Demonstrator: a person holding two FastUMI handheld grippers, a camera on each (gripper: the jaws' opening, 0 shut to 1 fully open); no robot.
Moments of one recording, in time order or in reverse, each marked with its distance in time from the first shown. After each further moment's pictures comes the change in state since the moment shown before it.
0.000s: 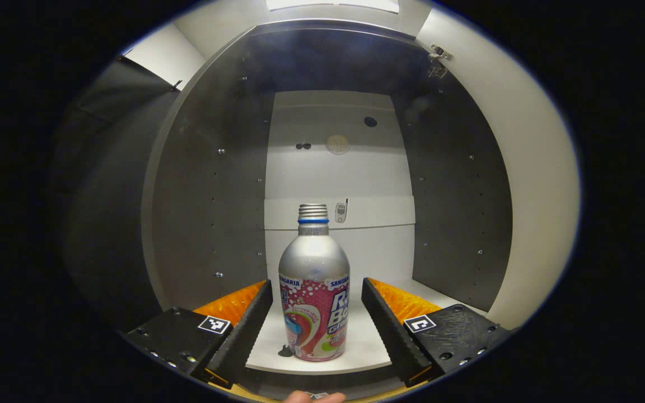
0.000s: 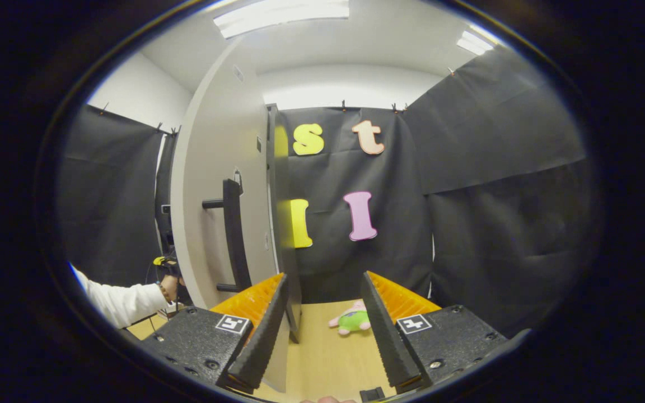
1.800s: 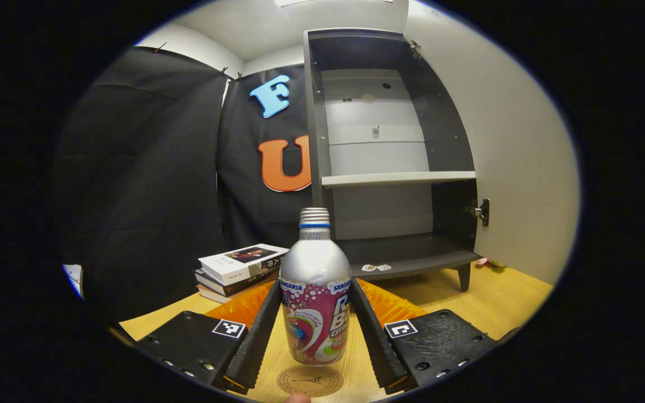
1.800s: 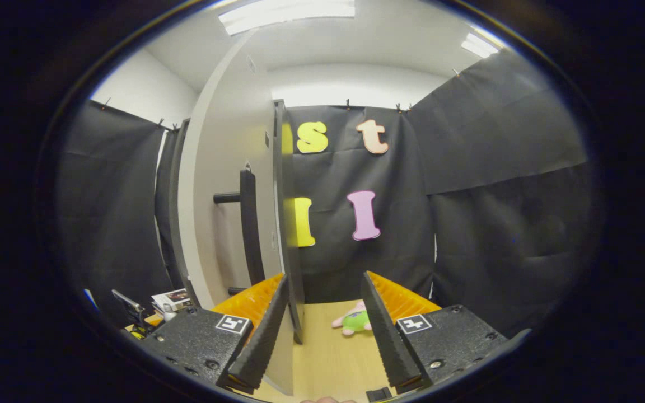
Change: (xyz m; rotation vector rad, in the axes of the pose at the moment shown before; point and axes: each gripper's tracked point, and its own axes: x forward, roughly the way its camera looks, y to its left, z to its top) left arm -0.265 0.083 -0.220 0.054 0.178 0.199; right arm 0.010 0.023 -0.009 -0.015 0.011 -0.010
